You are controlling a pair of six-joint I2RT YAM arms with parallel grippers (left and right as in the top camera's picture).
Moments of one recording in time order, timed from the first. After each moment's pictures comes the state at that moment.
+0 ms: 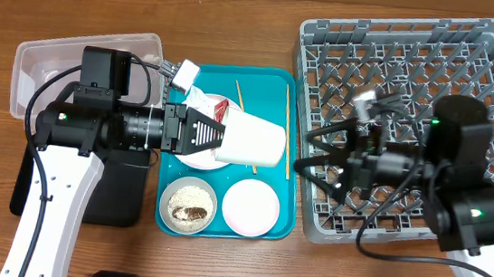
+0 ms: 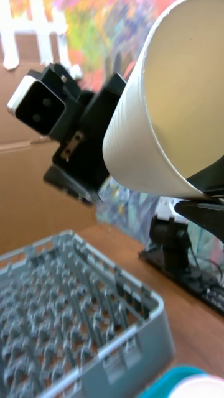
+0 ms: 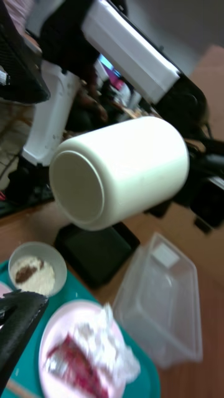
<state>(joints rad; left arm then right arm) -0.06 1.31 1.26 -0.99 1.41 -0.23 0.24 1.06 1.12 -0.57 -1.17 0.23</state>
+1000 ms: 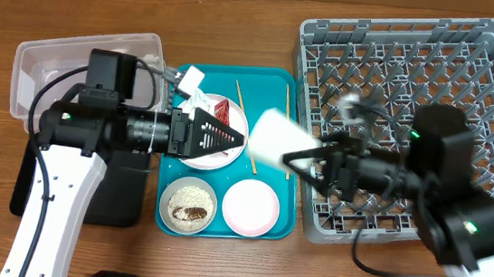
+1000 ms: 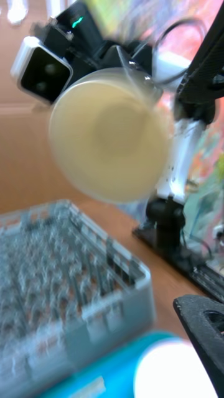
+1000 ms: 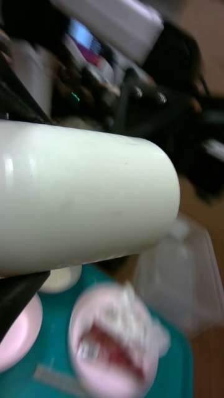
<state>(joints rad) -0.07 1.31 1.26 -1.08 1.25 -0.21 0.31 1.00 1.14 -0.70 -0.83 0.39</state>
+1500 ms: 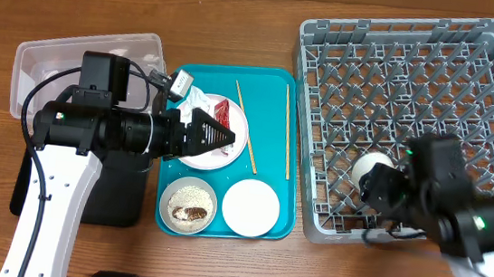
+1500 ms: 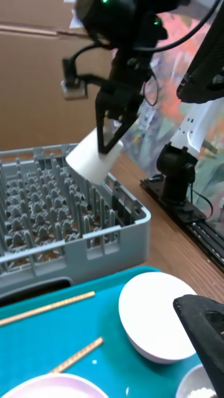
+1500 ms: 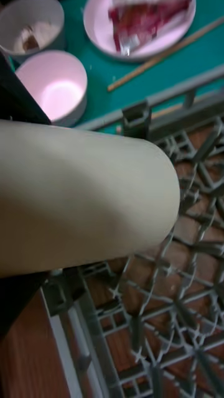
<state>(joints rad) -0.05 1.31 1.26 -1.12 1.02 -0.21 0.27 1.08 1.16 -1.30 0.00 0.60</state>
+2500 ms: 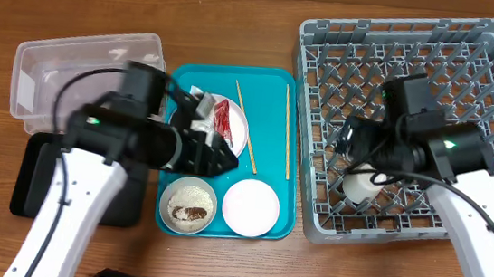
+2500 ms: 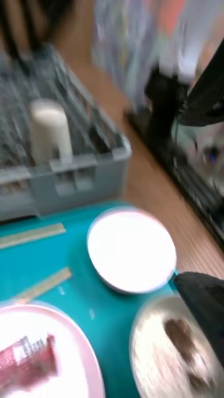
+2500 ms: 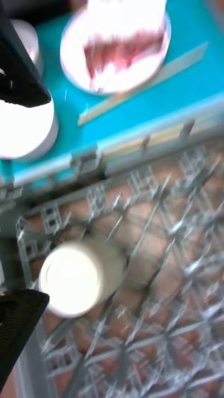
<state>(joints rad) -0.26 1.31 1.26 -1.19 0.61 -0.21 0.29 1.34 1.37 -1.20 -0.04 0.58</state>
